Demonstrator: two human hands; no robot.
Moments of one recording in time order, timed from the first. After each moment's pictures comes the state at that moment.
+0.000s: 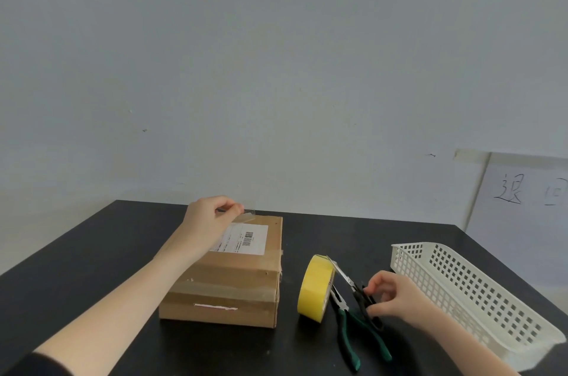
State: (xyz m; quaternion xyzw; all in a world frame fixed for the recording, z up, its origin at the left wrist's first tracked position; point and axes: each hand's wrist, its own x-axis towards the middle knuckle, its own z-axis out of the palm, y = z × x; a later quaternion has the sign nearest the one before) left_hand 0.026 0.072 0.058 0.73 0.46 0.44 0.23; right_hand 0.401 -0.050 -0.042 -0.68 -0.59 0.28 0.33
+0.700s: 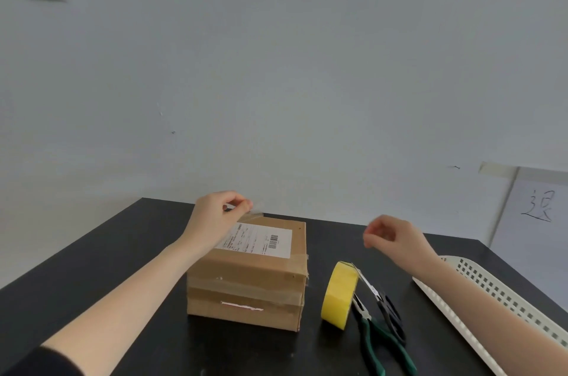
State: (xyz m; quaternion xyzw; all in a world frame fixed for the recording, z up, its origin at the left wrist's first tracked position) left_hand -0.007 0.062 0.075 0.75 0.44 0.47 0.18; right_hand 0.325 -0.027 0.073 -0.66 -0.65 0.11 0.38
